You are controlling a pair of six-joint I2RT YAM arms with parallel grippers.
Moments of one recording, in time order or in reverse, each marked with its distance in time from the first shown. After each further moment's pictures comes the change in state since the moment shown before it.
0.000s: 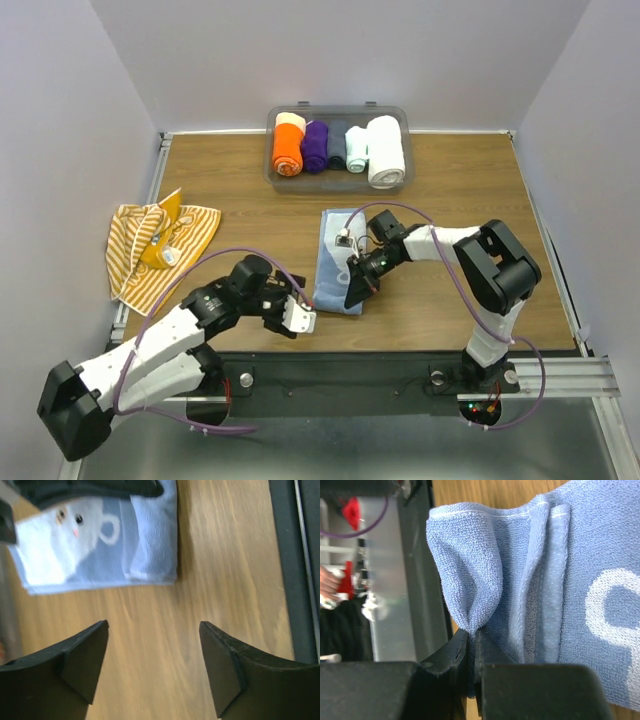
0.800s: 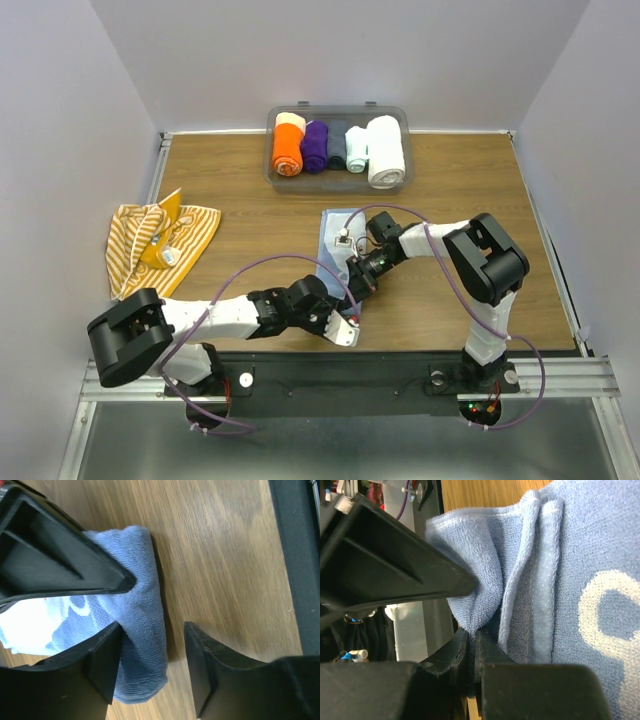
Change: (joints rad) left arm -0.379 0.489 0.005 0.479 -0.309 -0.140; right arm -0.032 0.098 0.035 -0.018 -0.097 0.012
